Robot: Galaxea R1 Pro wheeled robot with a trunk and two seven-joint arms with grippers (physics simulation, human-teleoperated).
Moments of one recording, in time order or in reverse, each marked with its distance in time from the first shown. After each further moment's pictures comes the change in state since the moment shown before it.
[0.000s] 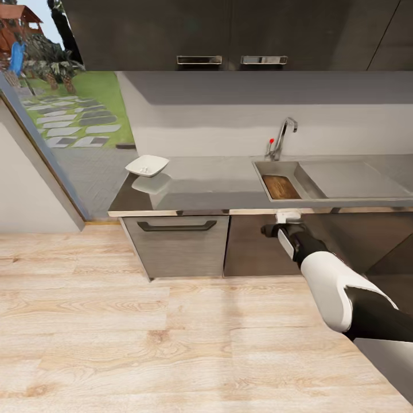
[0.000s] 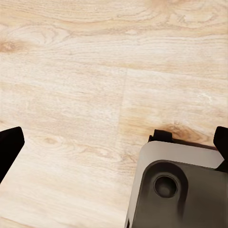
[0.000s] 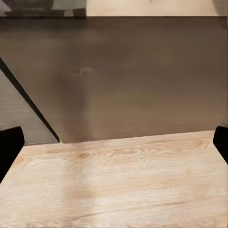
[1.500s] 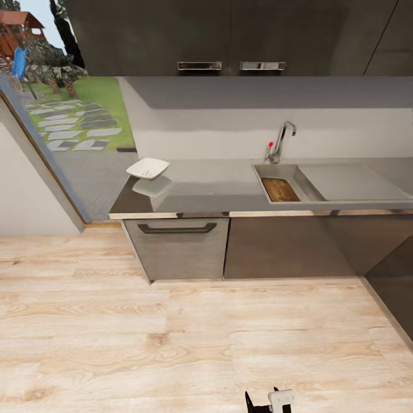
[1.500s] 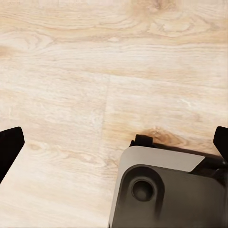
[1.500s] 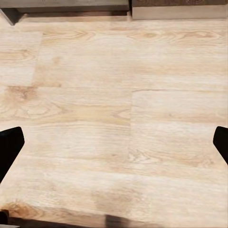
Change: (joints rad) left arm 0.000 -0.040 -0.002 -0.006 -0.004 -0.011 -0.006; right arm 0.866 0.062 0.002 0.300 0.034 -1.075 0.119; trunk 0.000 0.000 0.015
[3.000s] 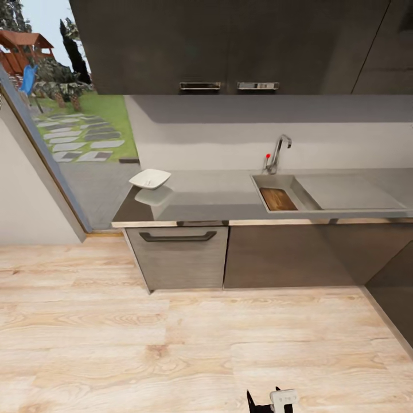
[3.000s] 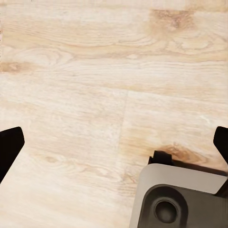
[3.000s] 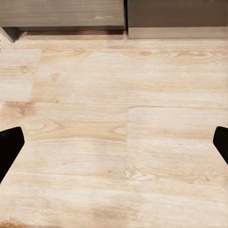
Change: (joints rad) left arm 0.000 0.051 0.000 0.003 0.001 0.011 0.004; right arm 0.000 -0.006 -0.003 -0.003 -0.002 0.000 -0.001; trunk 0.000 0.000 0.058
